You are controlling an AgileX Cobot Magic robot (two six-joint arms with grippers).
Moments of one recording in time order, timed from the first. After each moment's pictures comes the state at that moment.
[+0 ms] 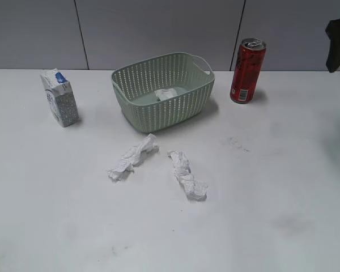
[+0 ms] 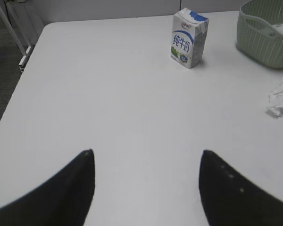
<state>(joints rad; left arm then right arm) -0.15 0.04 -0.50 0.00 1.05 0.09 0.03 1.92 -1.74 0.02 1.19 -0.02</state>
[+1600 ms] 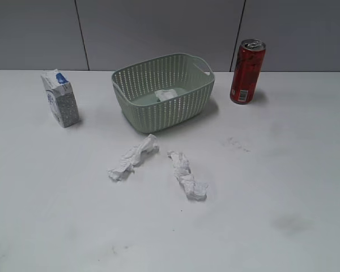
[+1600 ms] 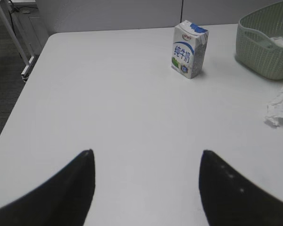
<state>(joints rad) -0.15 0.00 -0.50 0.01 1.05 0.08 0.03 0.37 -0.42 0.04 0.94 -0.08</state>
